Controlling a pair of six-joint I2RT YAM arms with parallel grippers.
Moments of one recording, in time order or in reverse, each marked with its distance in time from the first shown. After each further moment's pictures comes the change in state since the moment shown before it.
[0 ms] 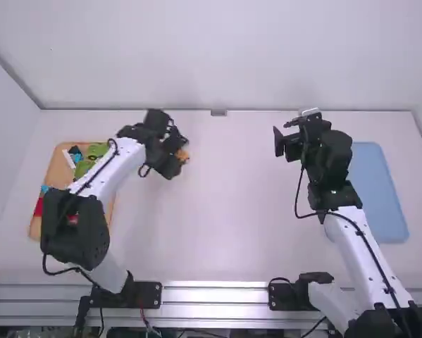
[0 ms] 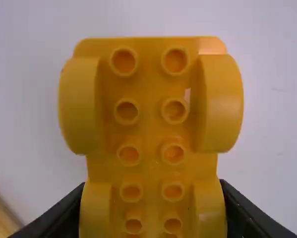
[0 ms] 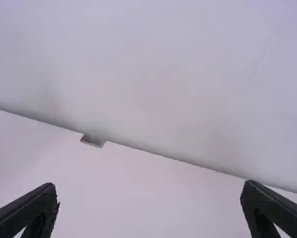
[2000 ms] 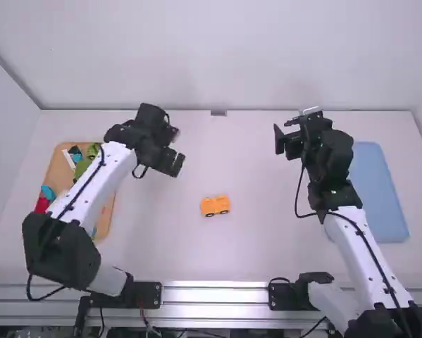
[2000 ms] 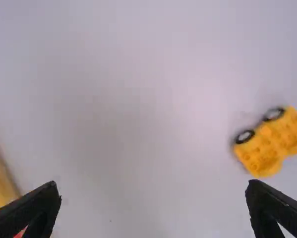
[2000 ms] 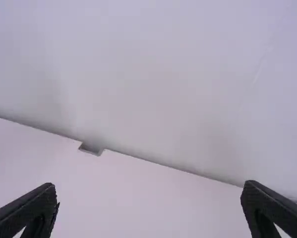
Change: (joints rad) left arm 0.029 -0.146 0.033 -0.098 -0.096 -0.365; right arm 0.000 0.000 0.000 0.040 -0.003 -0.001
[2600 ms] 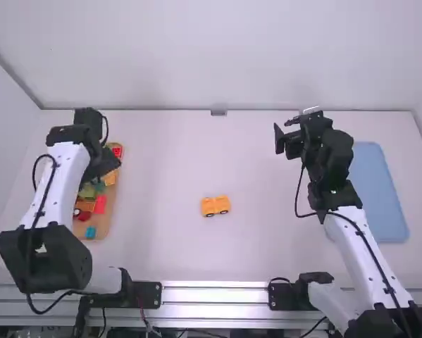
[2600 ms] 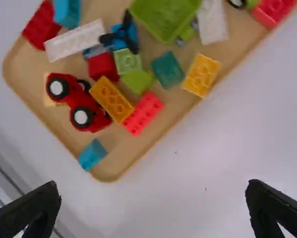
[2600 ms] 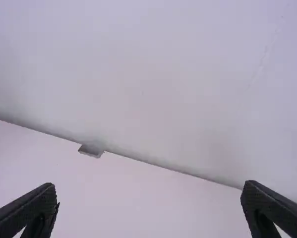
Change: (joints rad) left arm 0.405 -0.038 0.000 -0.225 -0.337 -0.677; right arm 0.000 0.000 0.000 0.007 0.000 -0.001
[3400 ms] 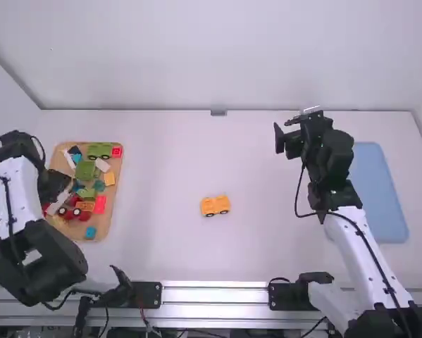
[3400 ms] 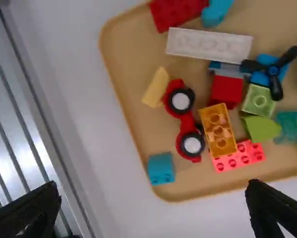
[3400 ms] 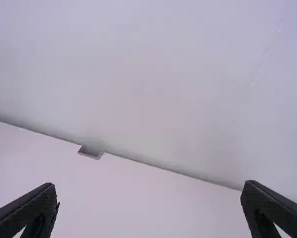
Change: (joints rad) left arm 0.480 0.000 -0.027 -0.011 0.055 0.048; right arm 0.000 0.000 0.000 0.006 0.003 -0.001
